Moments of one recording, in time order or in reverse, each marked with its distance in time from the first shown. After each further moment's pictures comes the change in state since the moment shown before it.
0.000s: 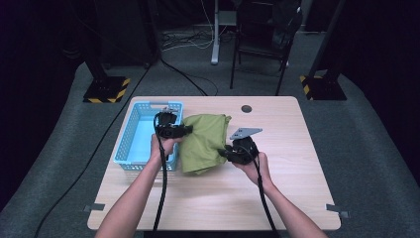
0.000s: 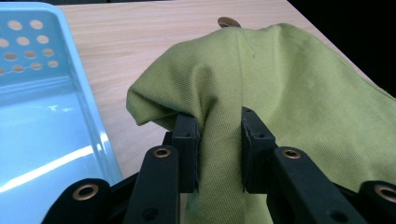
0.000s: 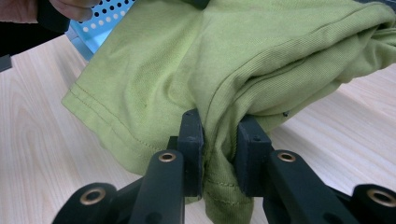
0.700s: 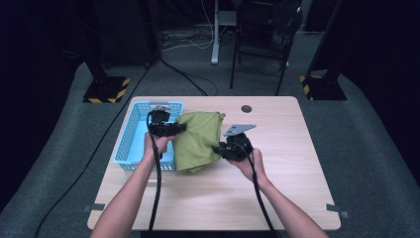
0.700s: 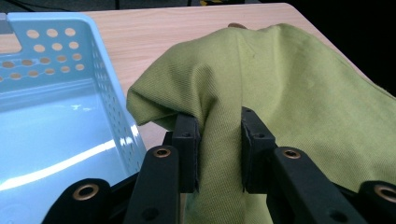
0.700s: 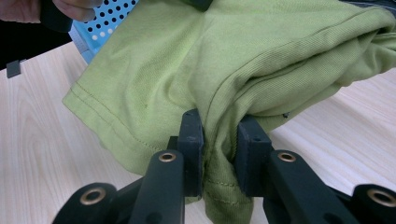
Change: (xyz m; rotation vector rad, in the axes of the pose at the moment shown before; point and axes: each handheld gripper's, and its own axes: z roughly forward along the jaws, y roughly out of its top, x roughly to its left) left arm 0.013 0.004 -0.015 -0.010 0.016 -0.009; right arm 0.006 0.016 0.009 -0.008 0.021 -0.027
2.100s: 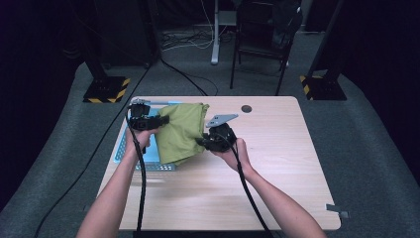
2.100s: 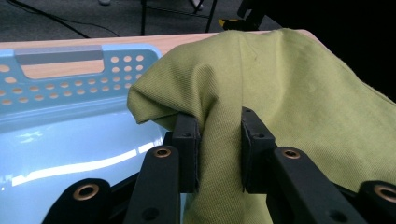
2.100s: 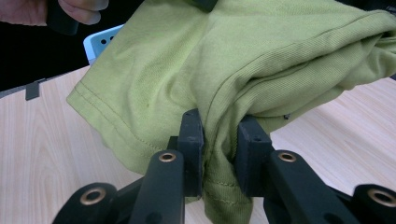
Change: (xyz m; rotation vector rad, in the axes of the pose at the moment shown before) left arm 0.034 0.013 -0.045 -0.062 0.062 -0.037; right arm 0.017 0.045 0.026 -0.033 0.051 -0.068
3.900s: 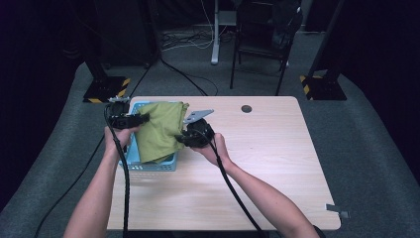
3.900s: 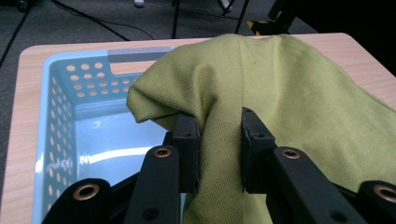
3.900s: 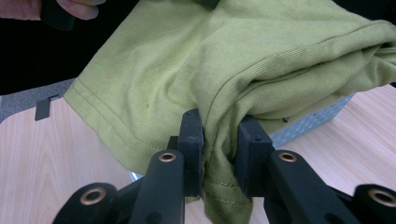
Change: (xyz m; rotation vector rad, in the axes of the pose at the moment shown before) left arm 0.041 0.003 -0.035 -0.001 0.106 -0.011; right arm 0.020 0.032 0.051 -0.009 0.063 -0.040
